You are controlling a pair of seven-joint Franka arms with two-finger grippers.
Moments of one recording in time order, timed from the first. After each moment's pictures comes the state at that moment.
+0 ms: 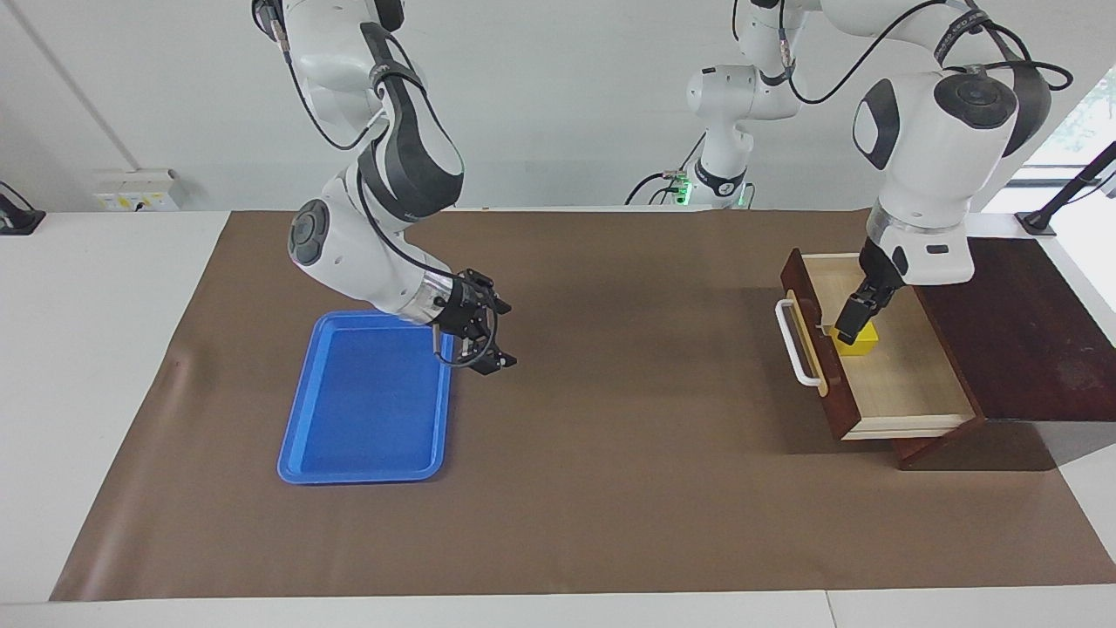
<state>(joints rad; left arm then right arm) -0.05 0.13 0.01 -1.66 0.13 1.86 -1.09 0.24 0.37 0.03 -1.57 0.64 1.90 1.52</state>
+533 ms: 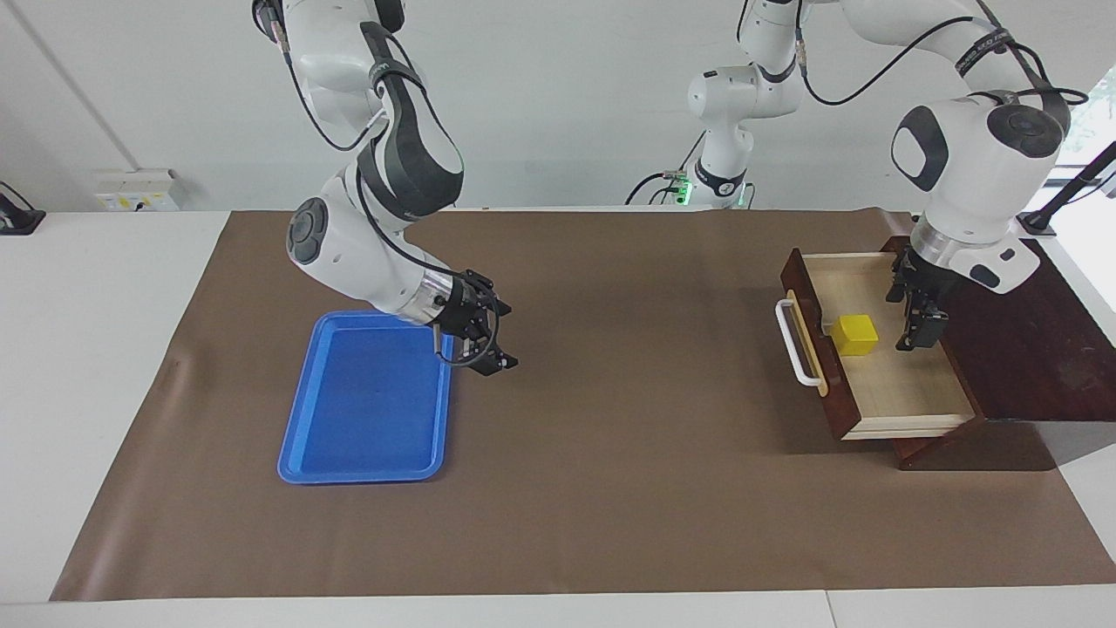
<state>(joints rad) 0.00 0.11 0.00 -1.84 0.12 2.02 -1.45 0.25 0.38 0.03 -1.54 0.64 1.90 1.52</state>
